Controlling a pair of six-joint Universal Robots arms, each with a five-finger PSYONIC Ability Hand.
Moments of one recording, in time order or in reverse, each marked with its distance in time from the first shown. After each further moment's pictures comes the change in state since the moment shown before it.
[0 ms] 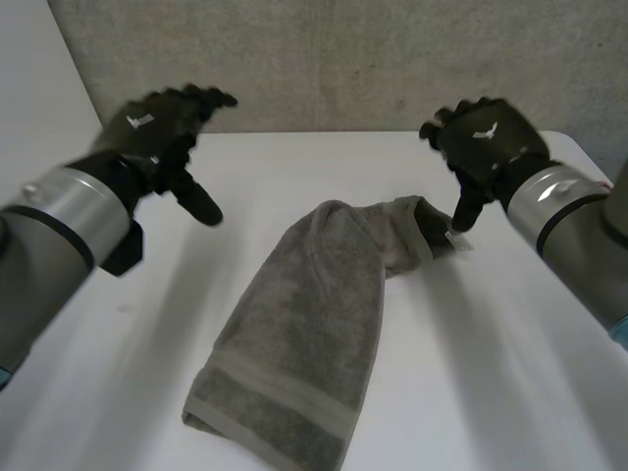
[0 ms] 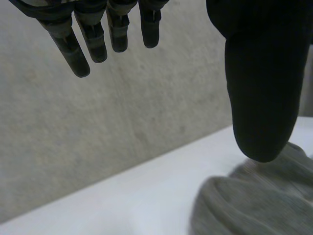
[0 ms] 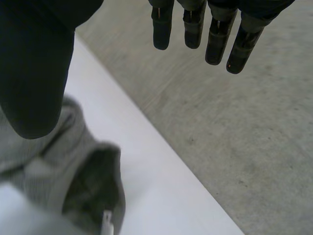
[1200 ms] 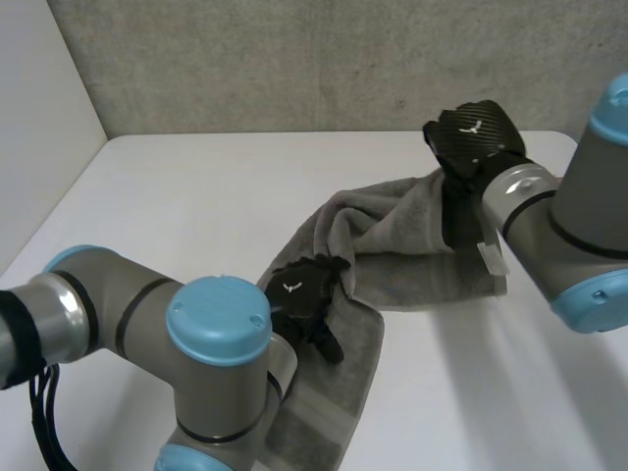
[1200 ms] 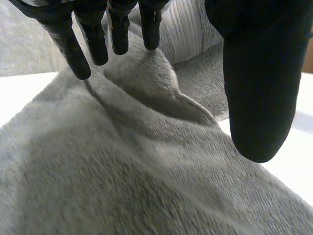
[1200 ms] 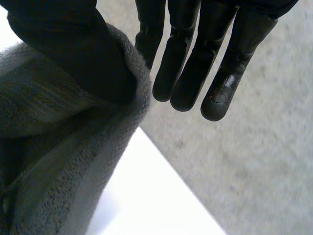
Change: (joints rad) left arm -0.387 -0.528 -0.019 0.272 -0.265 -0.240; right arm 0.009 0.161 -0.082 -0.135 0.040 -0.002; left_hand 0.027 0.025 0.026 0.028 0.022; right_hand 0.758 0.954 0.973 0.962 0.935
